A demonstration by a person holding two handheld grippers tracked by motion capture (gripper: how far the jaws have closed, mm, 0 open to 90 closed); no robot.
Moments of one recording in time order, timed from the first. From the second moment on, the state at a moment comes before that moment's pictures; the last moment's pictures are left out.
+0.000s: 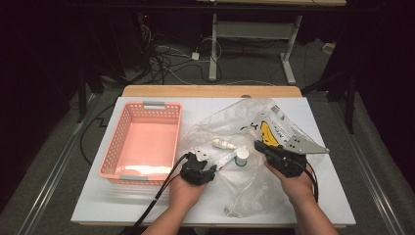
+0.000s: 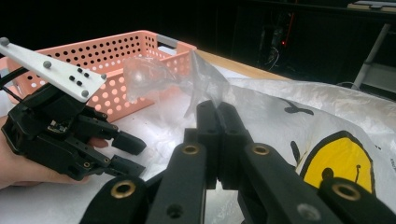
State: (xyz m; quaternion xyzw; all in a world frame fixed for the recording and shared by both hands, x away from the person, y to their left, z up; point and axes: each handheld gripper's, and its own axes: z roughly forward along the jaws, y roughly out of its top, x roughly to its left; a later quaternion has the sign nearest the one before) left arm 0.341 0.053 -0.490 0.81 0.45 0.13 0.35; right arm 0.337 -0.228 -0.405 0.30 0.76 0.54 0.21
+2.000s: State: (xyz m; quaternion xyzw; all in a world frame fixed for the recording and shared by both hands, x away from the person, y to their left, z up) left arm 0.324 0.048 -0.478 0.80 0.42 0.12 0.40; right arm 0.335 -0.228 -0.407 0.31 0.76 0.54 0.21
